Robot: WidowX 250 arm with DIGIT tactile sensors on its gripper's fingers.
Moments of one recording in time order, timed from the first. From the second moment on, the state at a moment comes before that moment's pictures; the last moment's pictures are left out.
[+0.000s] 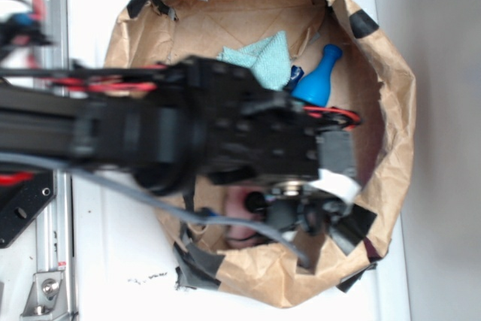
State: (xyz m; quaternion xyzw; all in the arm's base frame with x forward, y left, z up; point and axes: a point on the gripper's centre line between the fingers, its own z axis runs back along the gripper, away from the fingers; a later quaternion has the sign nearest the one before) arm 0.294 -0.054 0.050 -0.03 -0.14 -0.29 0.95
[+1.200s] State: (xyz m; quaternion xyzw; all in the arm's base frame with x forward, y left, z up) arm 0.313 -0.061 0.024 -0.02 -0.12 -0.28 0.95
